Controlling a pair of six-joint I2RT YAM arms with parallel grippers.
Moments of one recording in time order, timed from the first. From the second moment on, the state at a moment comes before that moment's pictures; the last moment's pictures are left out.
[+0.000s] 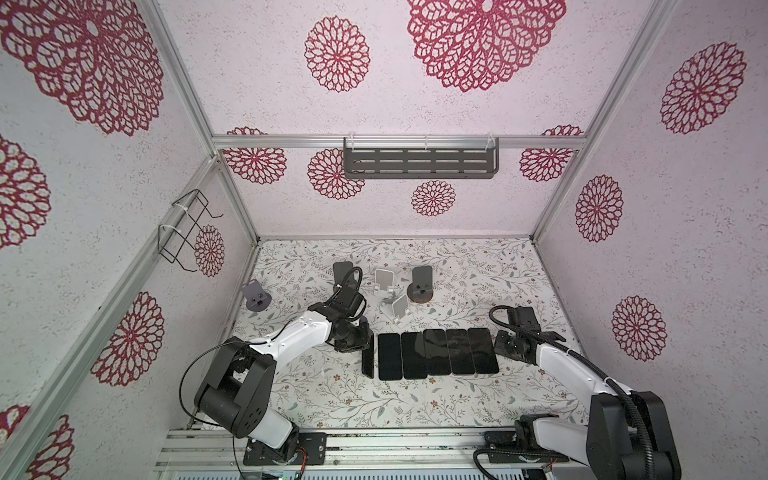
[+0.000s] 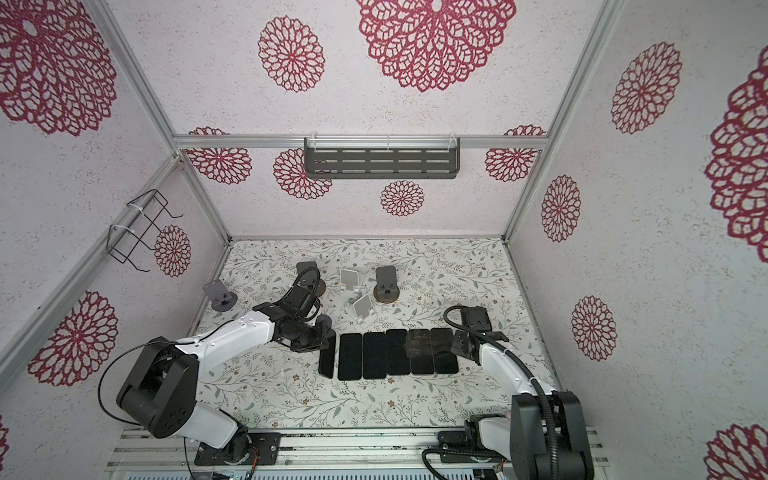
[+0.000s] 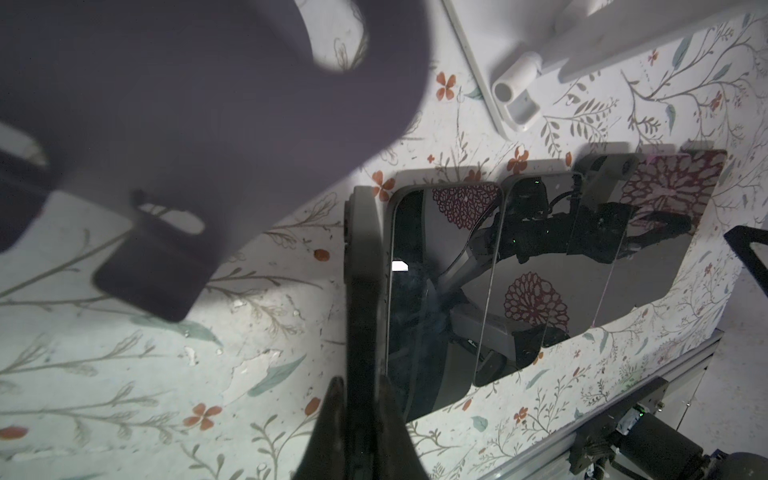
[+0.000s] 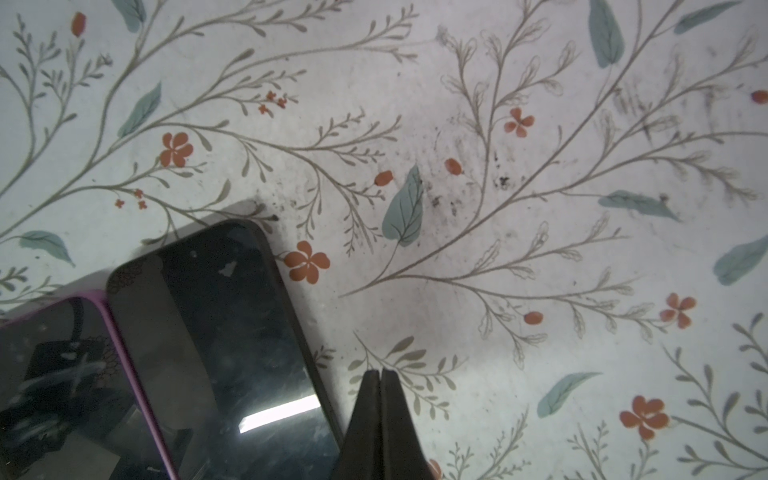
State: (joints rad) left arm -0.51 1.55 0.93 -0.60 0.27 -0.61; right arm 0.10 1.20 0.56 -0.50 0.15 0.41
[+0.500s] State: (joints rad) left arm -0.52 1.59 0.93 -0.56 0.29 -0.64; right arm 0.10 1.19 0.56 -0.50 0.15 0.40
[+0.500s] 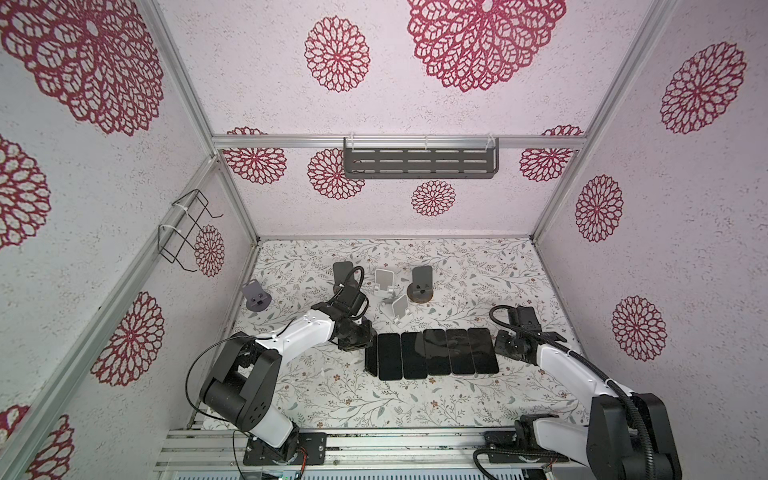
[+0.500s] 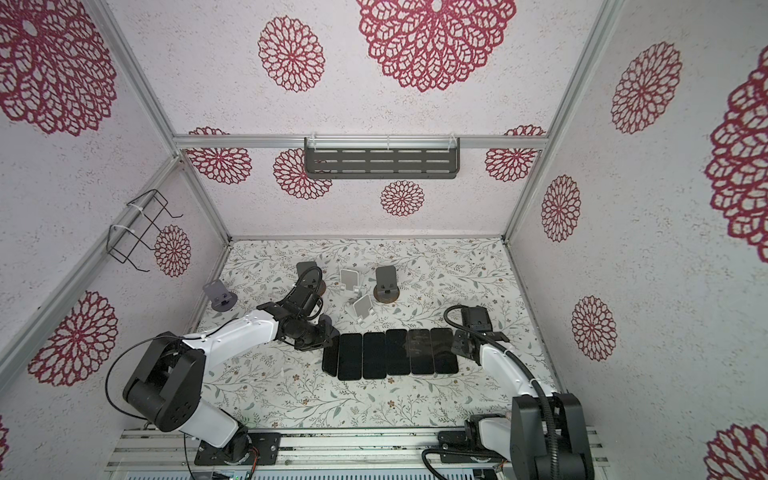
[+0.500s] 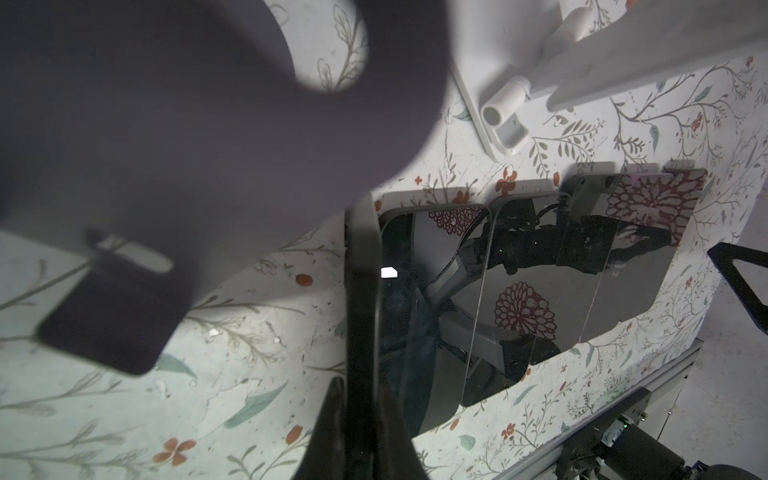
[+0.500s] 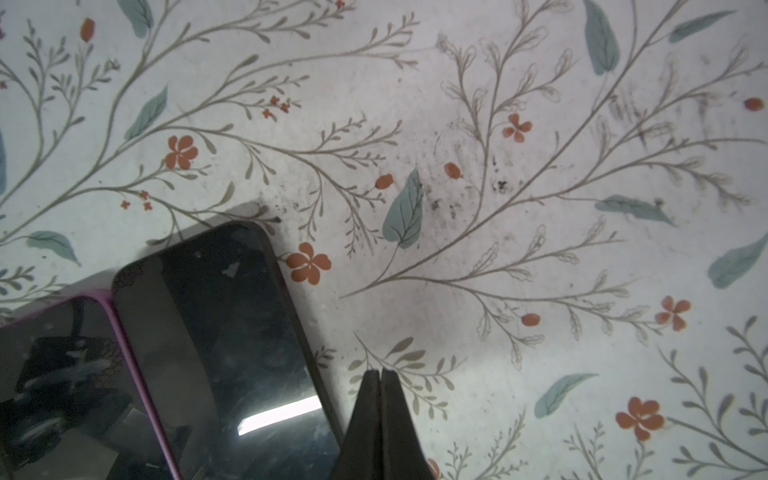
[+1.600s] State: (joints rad) left arm -0.53 1.59 0.93 -0.71 0.20 -0.60; right arm 0.09 1.12 0.56 -0.49 0.14 0.39
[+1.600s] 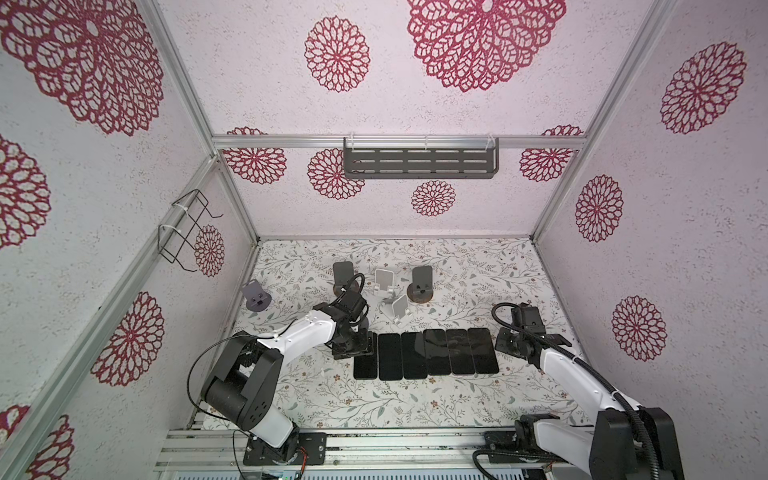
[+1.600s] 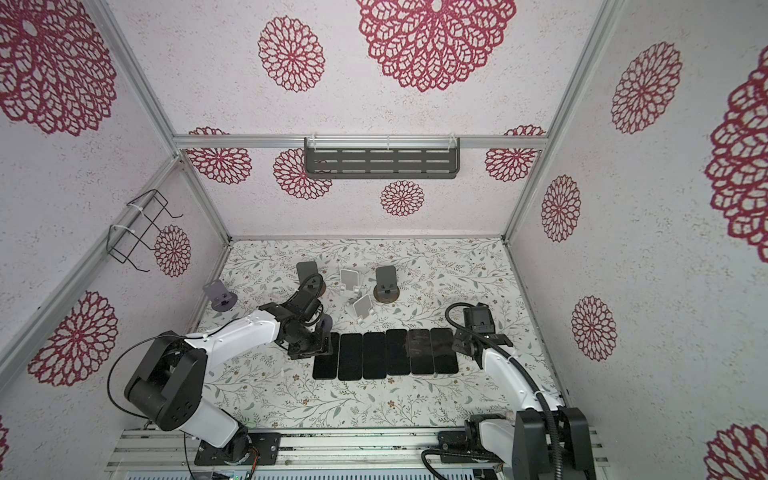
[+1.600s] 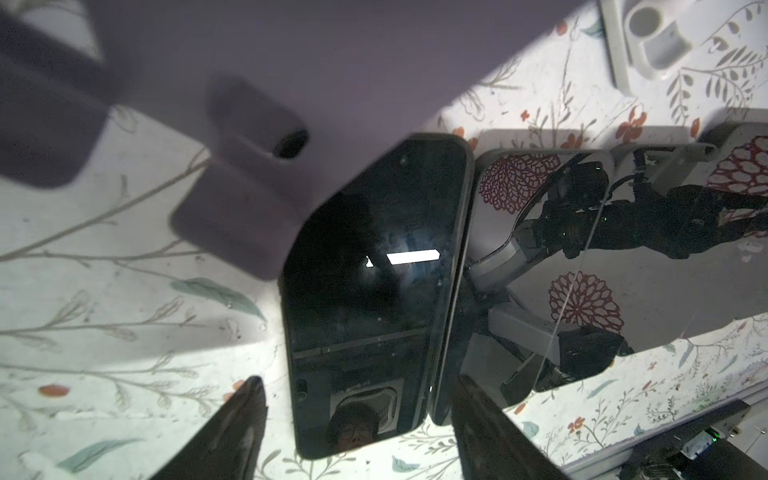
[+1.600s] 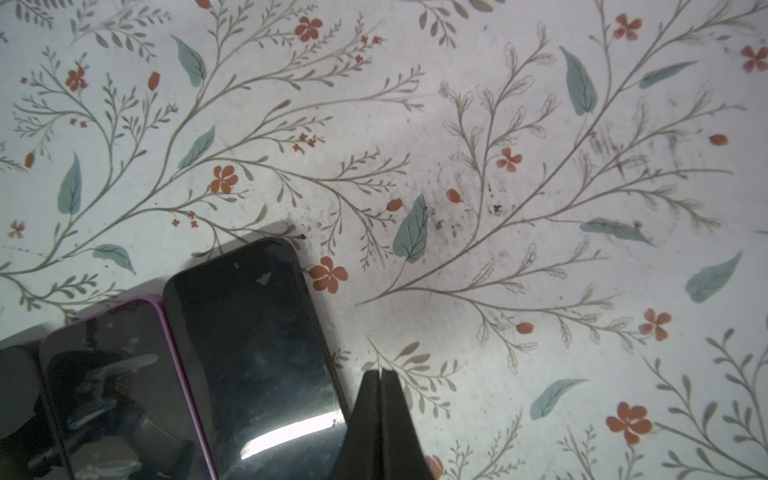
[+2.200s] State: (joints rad) left arm -0.52 1.21 0.99 -0.76 -0.24 -0.49; right arm 0.09 0.93 0.57 -0.44 0.13 0.32
